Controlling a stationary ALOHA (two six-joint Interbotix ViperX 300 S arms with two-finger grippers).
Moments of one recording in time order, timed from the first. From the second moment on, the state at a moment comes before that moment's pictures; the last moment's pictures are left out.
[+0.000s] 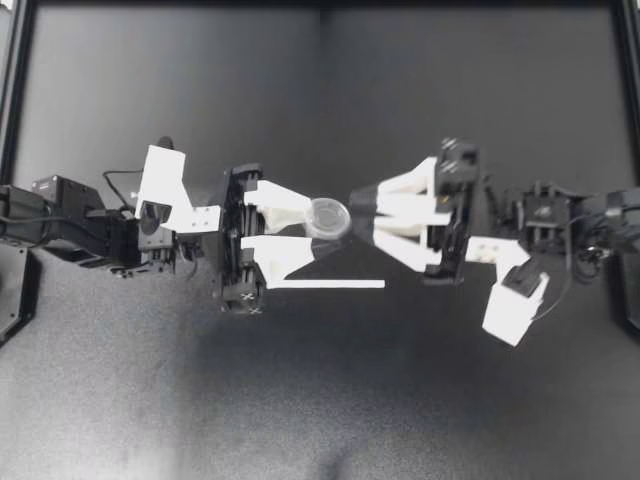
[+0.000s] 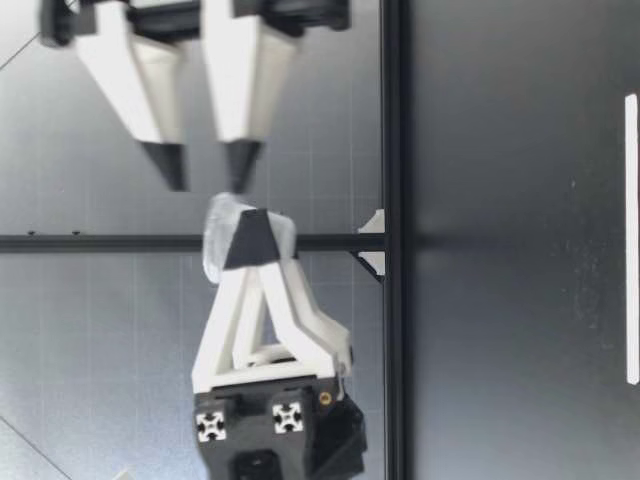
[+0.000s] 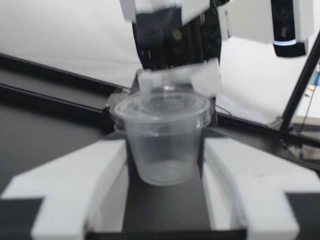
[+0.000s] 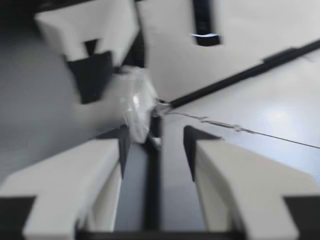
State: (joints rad) left arm 0.01 0.20 0.89 -0.02 -1.26 -0.27; right arm -0.08 -0.16 0.98 0.09 -0.81 -1.15
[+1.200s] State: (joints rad) left arm 0.00 0.02 1.01 0.01 -1.17 -0.03; right arm -0.04 -0.26 1.04 0.10 -0.66 -0.18
